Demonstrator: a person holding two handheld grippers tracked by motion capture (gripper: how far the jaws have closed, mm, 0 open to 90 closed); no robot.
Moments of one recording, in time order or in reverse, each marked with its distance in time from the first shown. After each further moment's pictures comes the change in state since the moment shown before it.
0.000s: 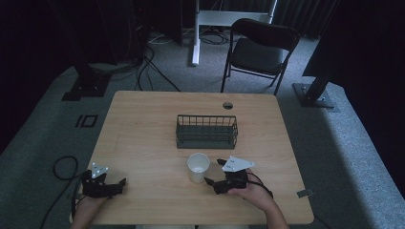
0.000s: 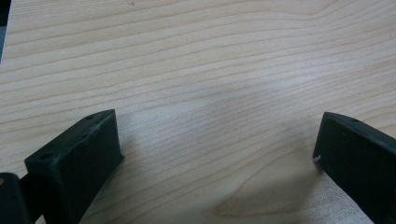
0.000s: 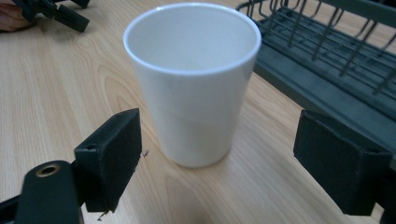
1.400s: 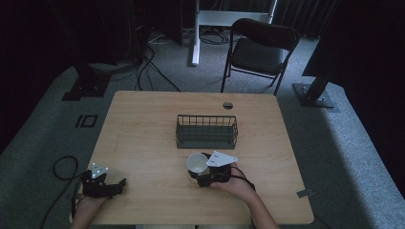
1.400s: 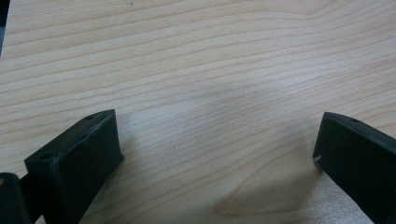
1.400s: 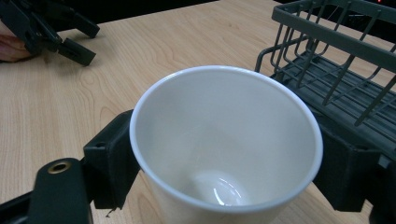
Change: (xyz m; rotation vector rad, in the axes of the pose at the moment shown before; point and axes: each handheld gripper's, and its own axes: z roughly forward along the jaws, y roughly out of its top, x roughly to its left) left arm 0.000 0.000 0.000 0.000 -0.003 0.003; right arm 0.012 0.025 0.043 -0.084 0.024 -0.042
